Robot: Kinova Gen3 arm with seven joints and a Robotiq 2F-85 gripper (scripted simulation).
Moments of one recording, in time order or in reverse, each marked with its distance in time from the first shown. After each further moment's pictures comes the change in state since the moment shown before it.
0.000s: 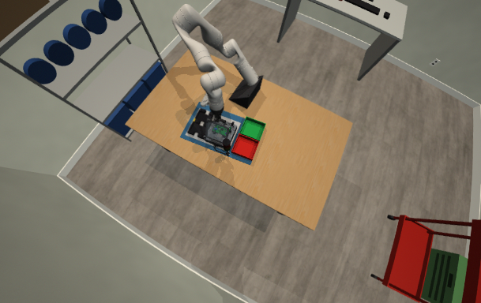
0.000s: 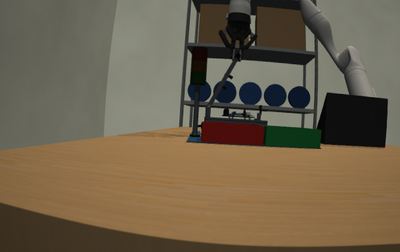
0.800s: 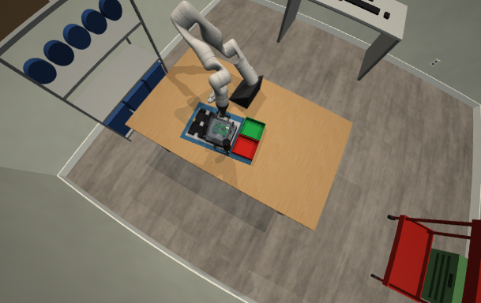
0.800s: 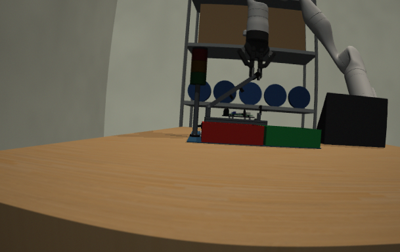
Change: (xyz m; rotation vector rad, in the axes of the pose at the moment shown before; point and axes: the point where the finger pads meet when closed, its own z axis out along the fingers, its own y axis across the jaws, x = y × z) arm 0.001 0.066 0.054 -0.010 0.002 -0.004
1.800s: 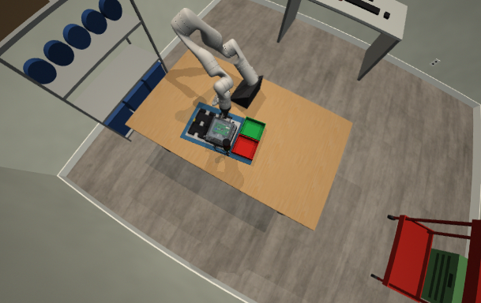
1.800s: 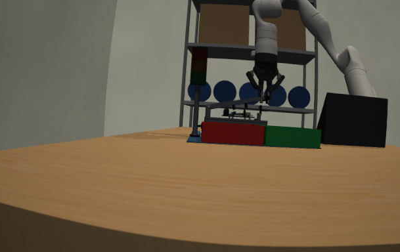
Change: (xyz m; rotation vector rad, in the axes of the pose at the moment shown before) arm 0.001 0.035 0.073 -0.012 0.004 -0.006
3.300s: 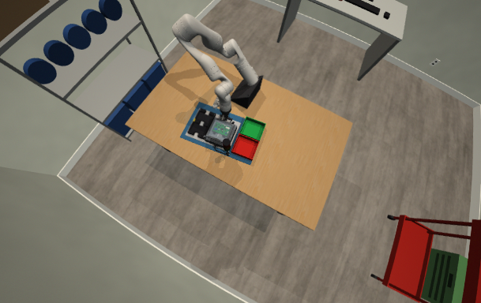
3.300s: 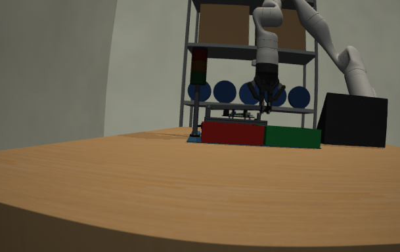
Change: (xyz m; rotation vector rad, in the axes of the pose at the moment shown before) arm 0.000 0.005 0.033 -0.006 0.003 -0.003
